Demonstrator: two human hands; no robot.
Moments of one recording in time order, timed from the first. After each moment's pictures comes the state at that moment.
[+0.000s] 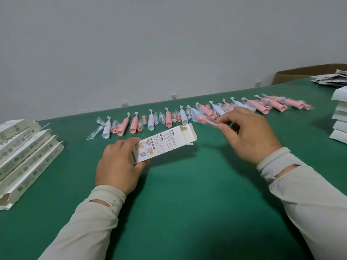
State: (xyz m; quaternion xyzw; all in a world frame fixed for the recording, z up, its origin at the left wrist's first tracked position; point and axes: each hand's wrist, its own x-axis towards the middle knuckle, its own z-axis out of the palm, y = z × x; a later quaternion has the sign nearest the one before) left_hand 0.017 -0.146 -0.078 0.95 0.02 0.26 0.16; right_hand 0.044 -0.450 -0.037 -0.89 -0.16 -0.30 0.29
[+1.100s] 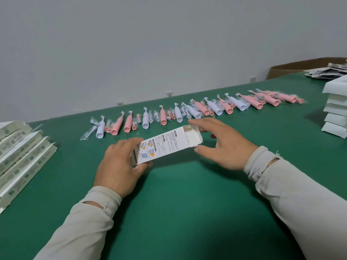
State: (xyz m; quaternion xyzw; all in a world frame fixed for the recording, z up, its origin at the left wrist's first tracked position) left_hand 0.018 -0.149 -0.085 0.94 -0.06 0.25 0.21; right_hand 0.047 -0.435 -0.059 -0.89 -0.26 -0.10 0.35
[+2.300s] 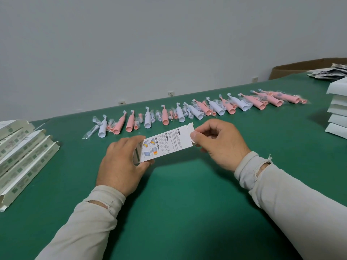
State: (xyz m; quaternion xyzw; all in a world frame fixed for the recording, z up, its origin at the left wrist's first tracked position) left_hand 0.014 -0.155 -0.080 0.94 -0.04 0.27 0.18; right_hand 0.043 -0.407 -0.064 -0.77 -0.13 -0.13 0.61
